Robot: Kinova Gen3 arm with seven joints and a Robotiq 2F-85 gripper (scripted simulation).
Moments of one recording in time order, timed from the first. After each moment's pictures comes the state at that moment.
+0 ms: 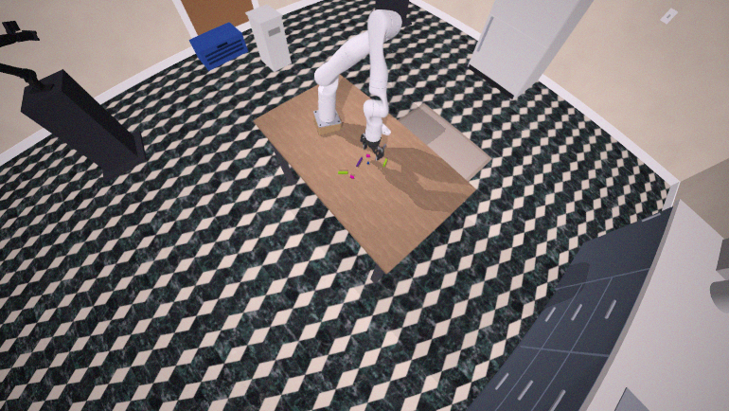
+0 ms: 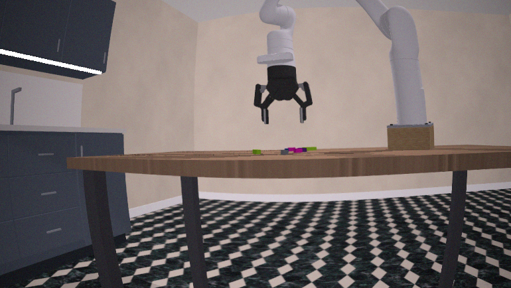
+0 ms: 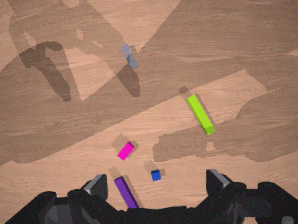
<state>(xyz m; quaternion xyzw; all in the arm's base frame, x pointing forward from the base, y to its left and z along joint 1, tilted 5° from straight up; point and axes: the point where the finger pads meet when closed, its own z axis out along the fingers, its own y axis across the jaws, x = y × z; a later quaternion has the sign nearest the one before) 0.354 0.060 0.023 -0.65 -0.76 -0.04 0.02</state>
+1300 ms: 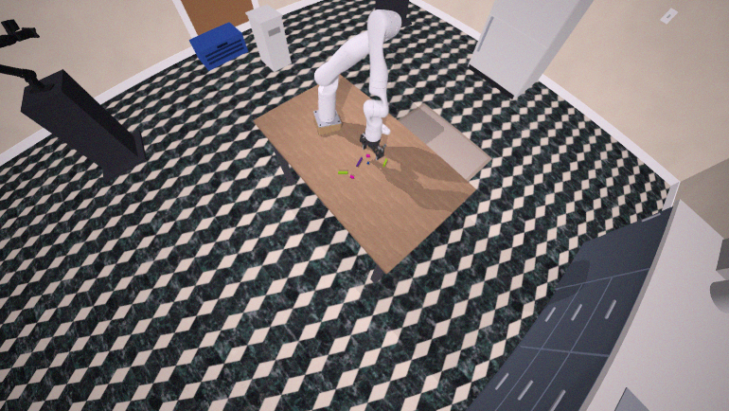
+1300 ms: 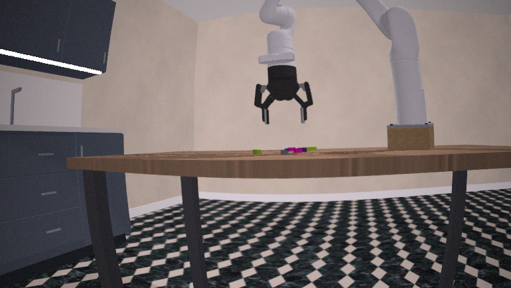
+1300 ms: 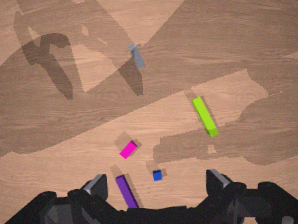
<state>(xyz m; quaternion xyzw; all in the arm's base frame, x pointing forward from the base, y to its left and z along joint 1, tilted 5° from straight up) 0.352 0.060 0.023 -0.63 -0.77 -0.04 0.02</state>
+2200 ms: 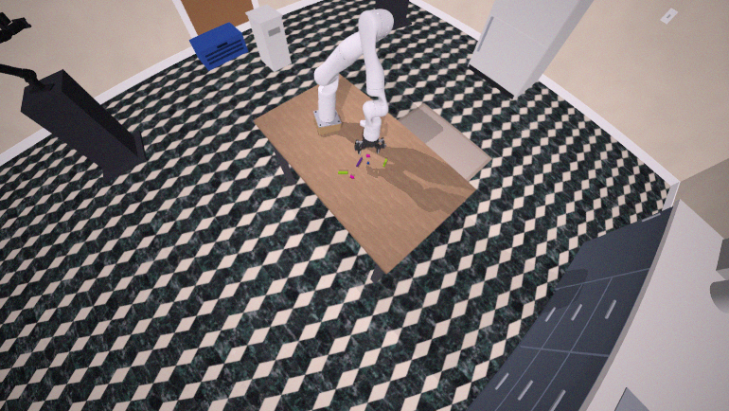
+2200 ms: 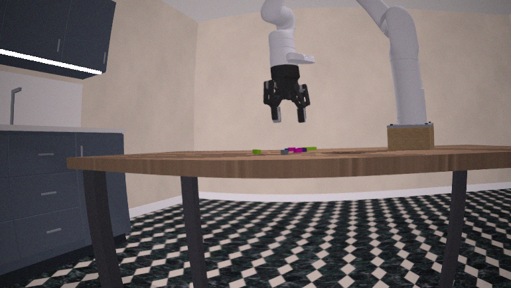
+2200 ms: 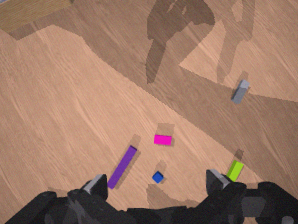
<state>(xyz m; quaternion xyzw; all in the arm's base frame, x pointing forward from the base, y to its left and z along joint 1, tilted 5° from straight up) 0.341 0.052 0.025 -0.21 -0.98 -0.03 0.02</state>
